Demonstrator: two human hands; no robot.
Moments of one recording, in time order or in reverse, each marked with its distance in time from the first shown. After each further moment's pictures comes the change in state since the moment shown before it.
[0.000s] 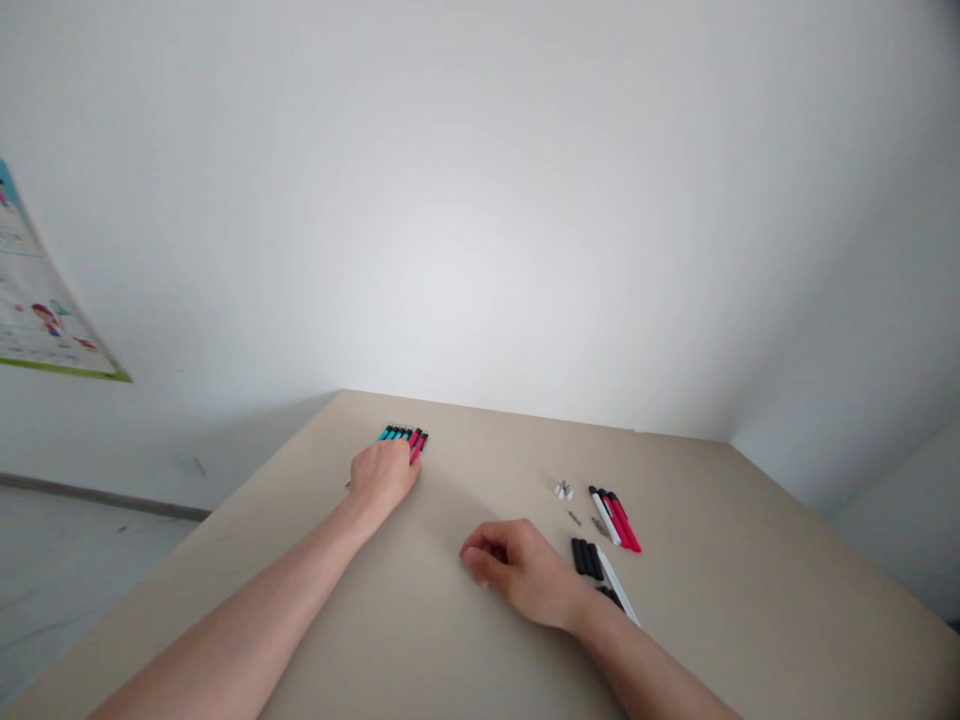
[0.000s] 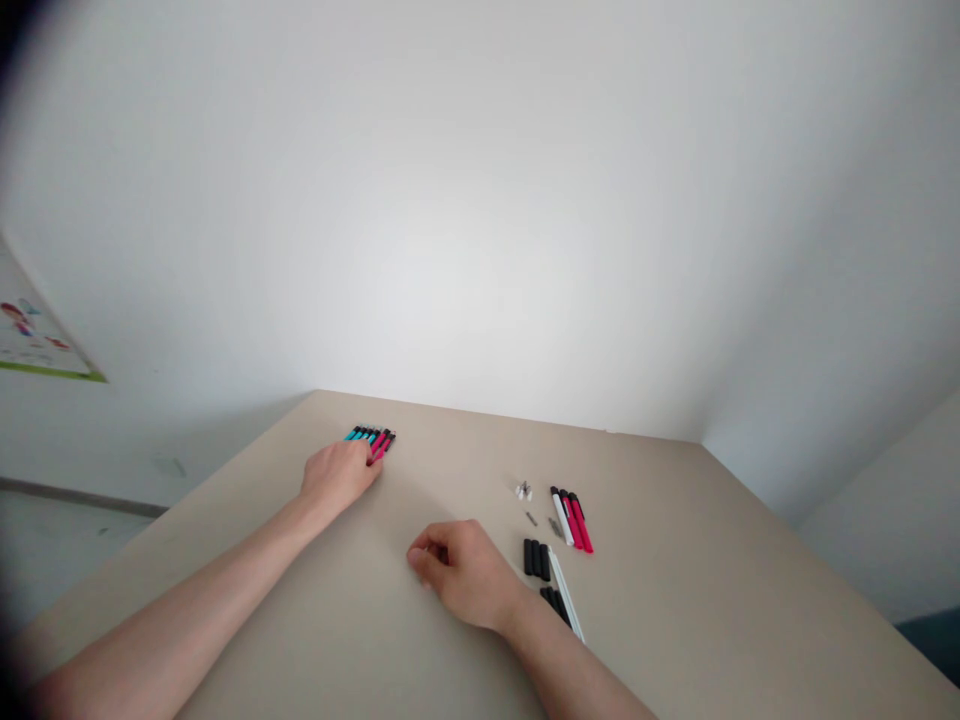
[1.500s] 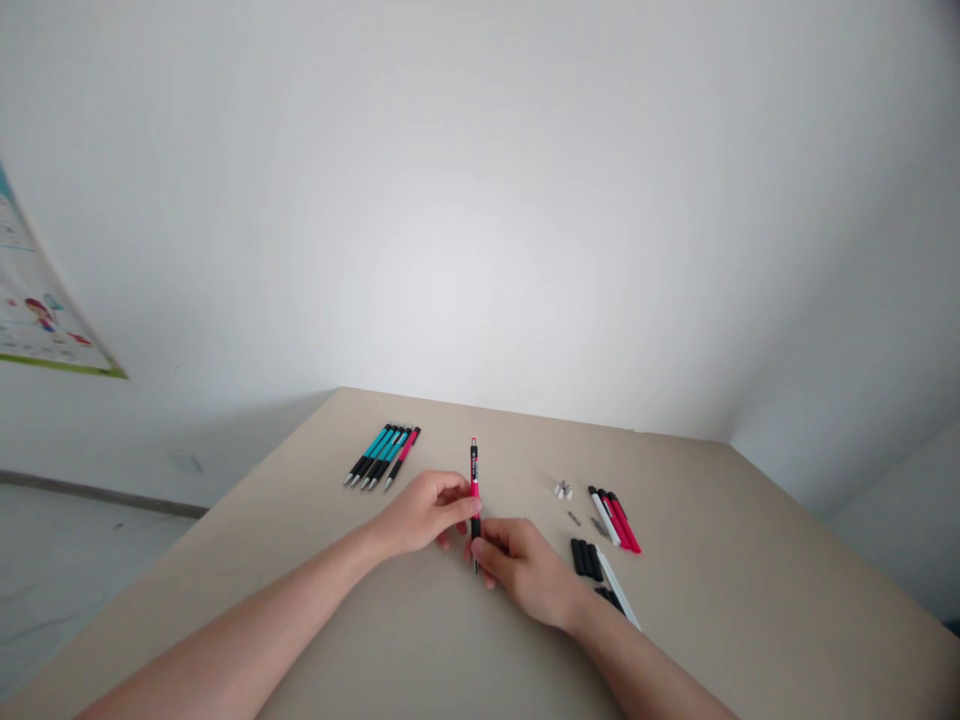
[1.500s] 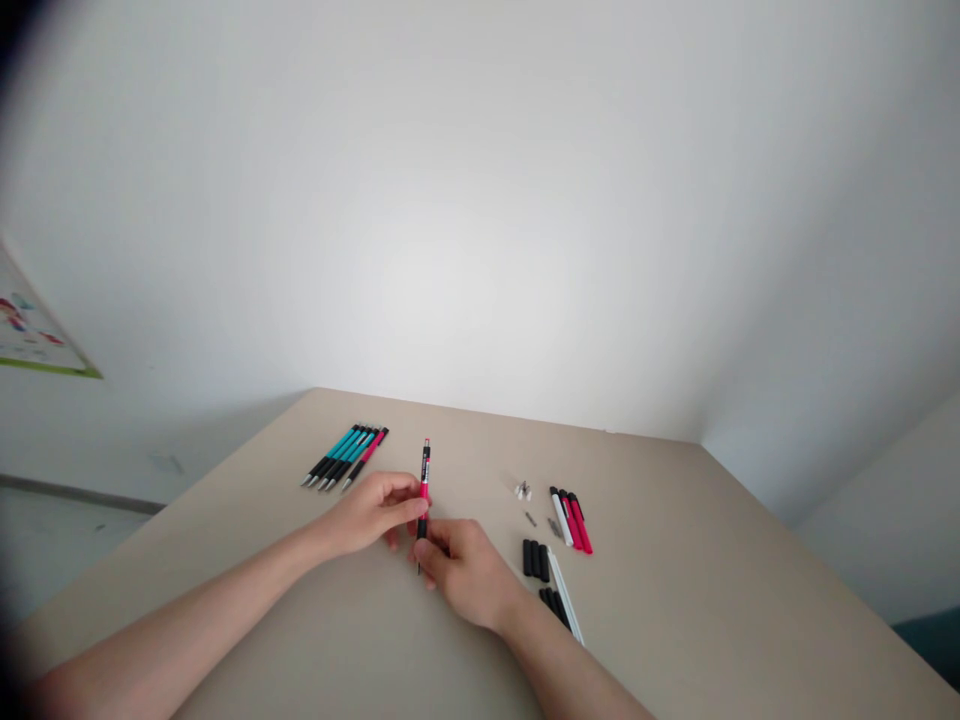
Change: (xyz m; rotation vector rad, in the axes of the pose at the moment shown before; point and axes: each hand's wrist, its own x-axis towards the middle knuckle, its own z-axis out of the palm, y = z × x) left_hand -0.042 0.028 -0.003 -1.299 -0.568 0.410; right_hand 0.004 0.003 0.000 0.132 0.003 0.001
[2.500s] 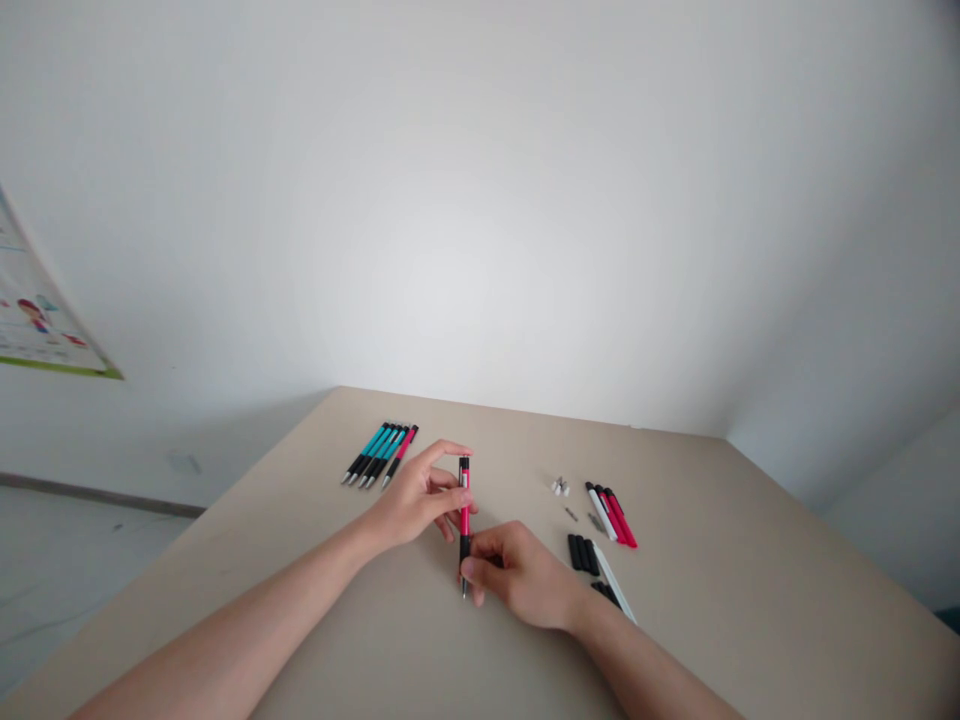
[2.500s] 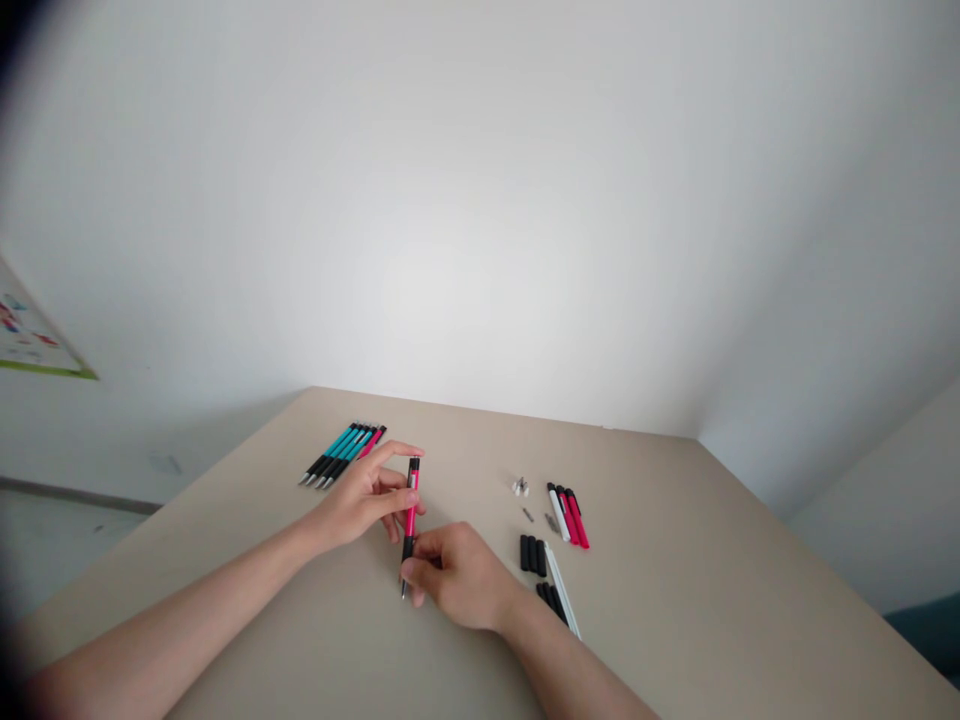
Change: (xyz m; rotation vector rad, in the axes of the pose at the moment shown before) left_hand -0.002 0.006 -0.005 -0.230 0.051 0.070; right_hand -0.005 -0.002 0.001 0.016 -0.138 -0.011
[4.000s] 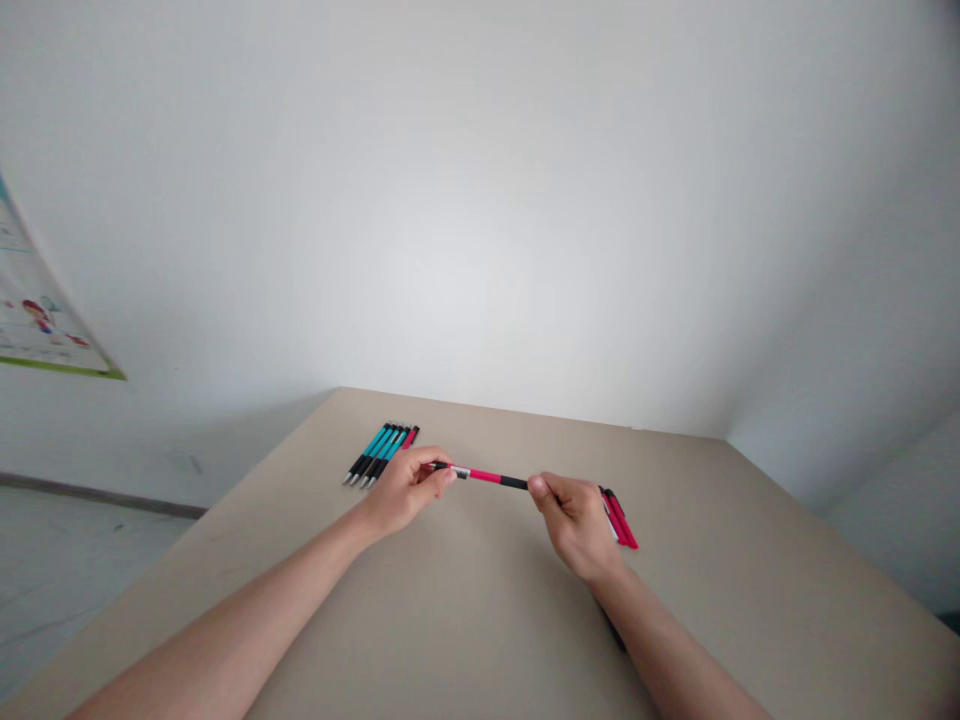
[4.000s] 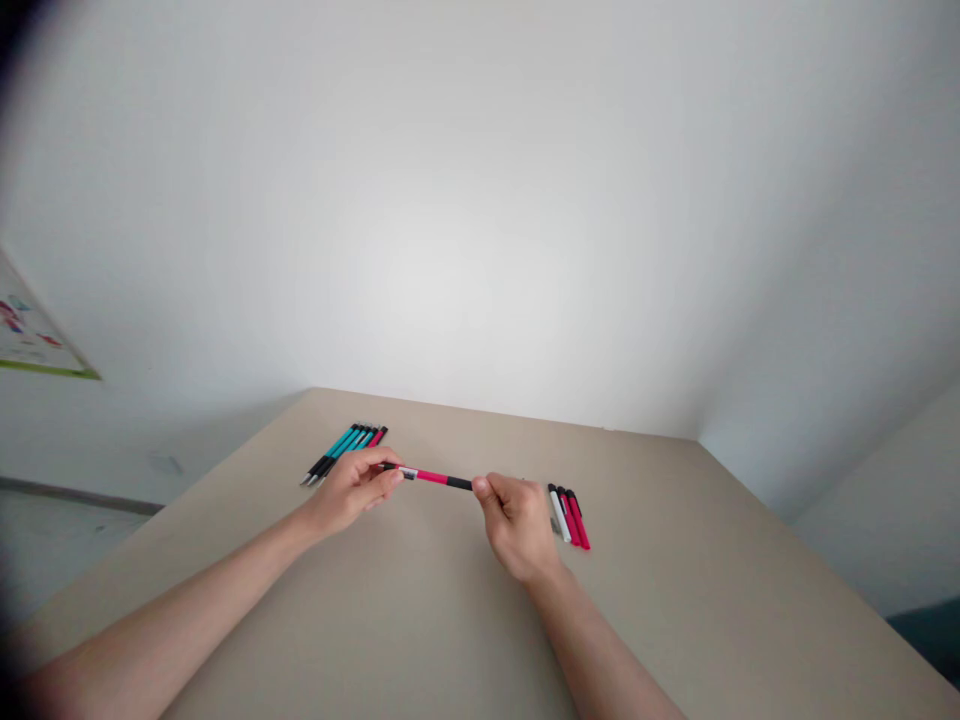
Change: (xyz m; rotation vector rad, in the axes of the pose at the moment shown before) left_hand 0.003 -0.005 -0.021 0.144 0.110 0.130; right_hand -0.009 0.009 -0.043 -0.489 0.745 -0.231
